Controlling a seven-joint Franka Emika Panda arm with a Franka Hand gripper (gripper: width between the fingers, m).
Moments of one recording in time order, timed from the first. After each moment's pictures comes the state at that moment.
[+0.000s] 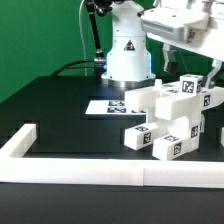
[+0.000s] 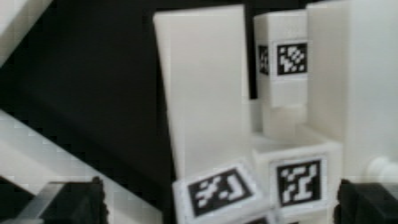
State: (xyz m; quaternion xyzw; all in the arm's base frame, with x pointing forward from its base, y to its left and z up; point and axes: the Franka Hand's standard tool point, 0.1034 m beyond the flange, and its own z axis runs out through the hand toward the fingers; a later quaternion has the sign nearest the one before) arm 0.593 0.067 0.125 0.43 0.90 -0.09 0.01
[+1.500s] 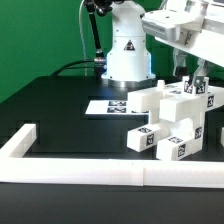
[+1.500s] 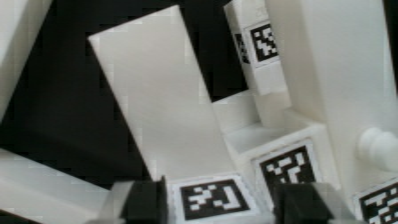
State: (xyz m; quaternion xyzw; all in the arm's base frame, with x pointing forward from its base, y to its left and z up) arm 0.594 0.059 0.124 0.54 0.84 -0.09 0.02
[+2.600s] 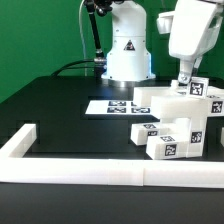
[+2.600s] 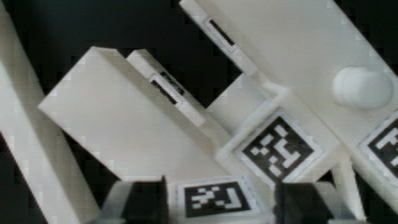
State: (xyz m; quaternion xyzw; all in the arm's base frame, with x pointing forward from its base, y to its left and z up) arm 0.595 0.059 0.126 0.86 0.51 -0.07 0.06
